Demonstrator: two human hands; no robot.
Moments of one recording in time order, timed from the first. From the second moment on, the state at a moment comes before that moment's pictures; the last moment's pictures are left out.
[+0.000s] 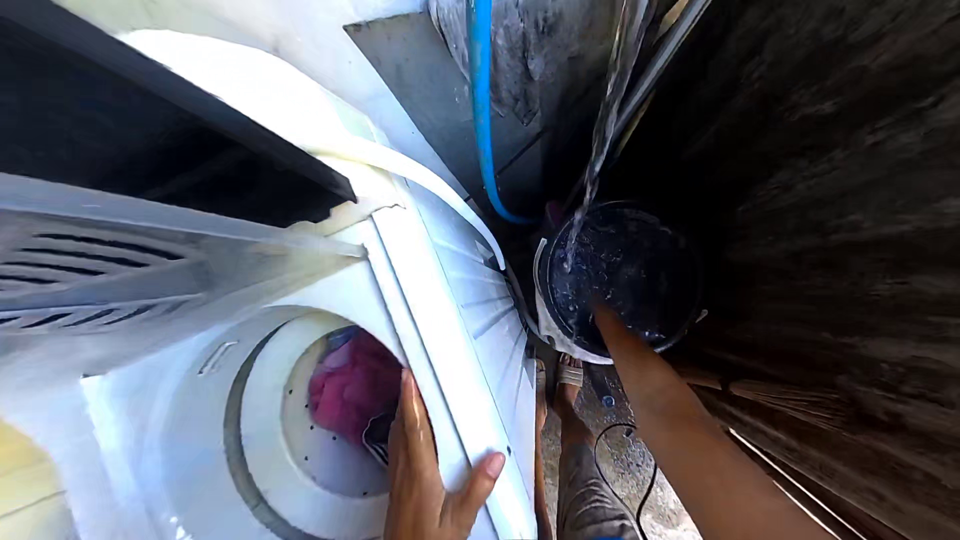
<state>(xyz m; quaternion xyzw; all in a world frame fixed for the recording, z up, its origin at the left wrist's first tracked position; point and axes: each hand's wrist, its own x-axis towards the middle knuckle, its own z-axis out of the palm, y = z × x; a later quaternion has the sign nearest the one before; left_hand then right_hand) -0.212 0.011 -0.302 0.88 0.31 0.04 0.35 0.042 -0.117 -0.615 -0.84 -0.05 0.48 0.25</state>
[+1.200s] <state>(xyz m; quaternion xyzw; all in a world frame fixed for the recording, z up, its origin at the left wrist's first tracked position) 0.067 -0.044 -0.254 0.29 0.43 0.20 0.83 0.106 -0.084 -0.251 -0.89 -0.19 0.08 0.40</state>
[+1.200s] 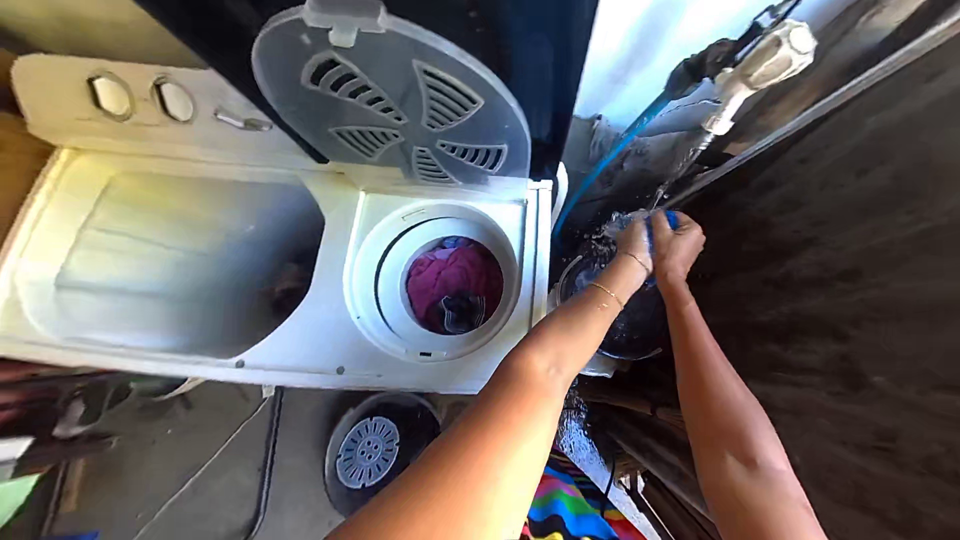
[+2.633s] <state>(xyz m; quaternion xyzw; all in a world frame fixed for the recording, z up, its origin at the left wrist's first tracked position) -0.547 0.238 -0.221 0.75 0.53 0.24 0.33 -0.235 0.120 -0.374 -0.79 -0.48 0.35 -0.14</state>
